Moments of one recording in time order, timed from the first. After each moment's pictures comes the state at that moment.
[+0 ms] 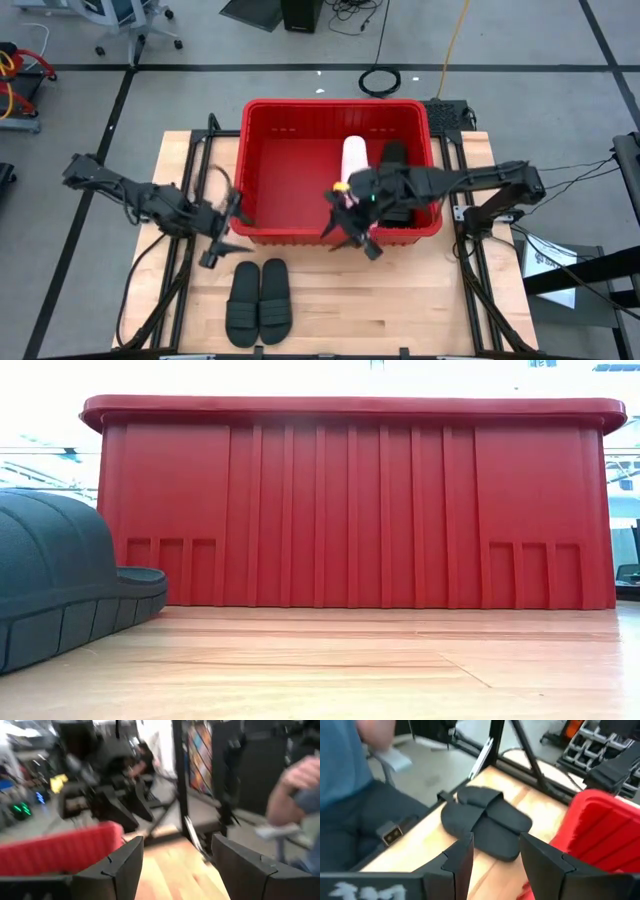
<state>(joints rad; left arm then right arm) -0.39 0.76 0.68 0.11 -0.05 0.10 0.09 1.57 1.53 -0.51 -0.43 -0.35</state>
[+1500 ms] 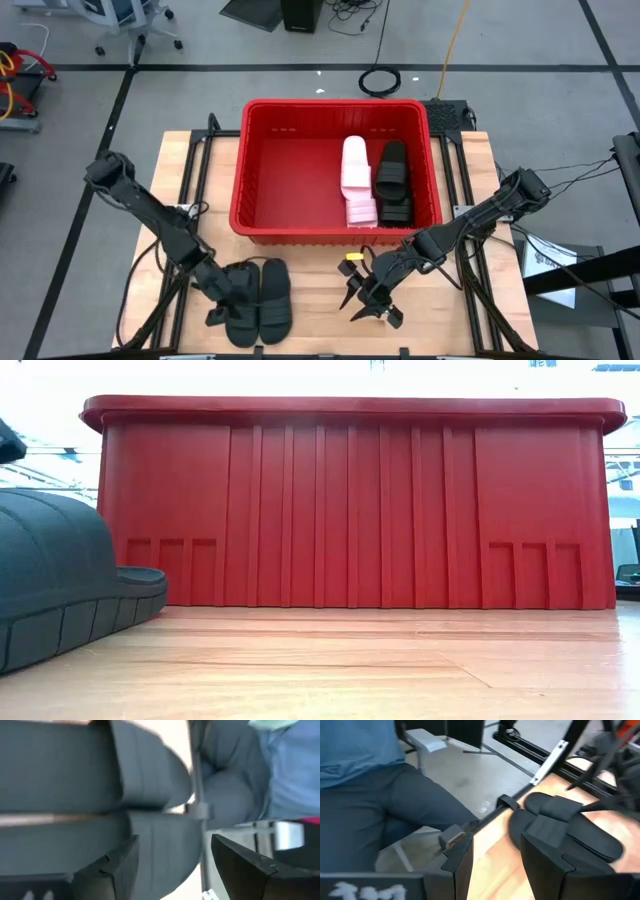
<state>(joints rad) -0.75 1.26 0.68 -0.23 0.12 -0.86 0.49 1.57 1.21 -0.14 -0.22 -0.22</state>
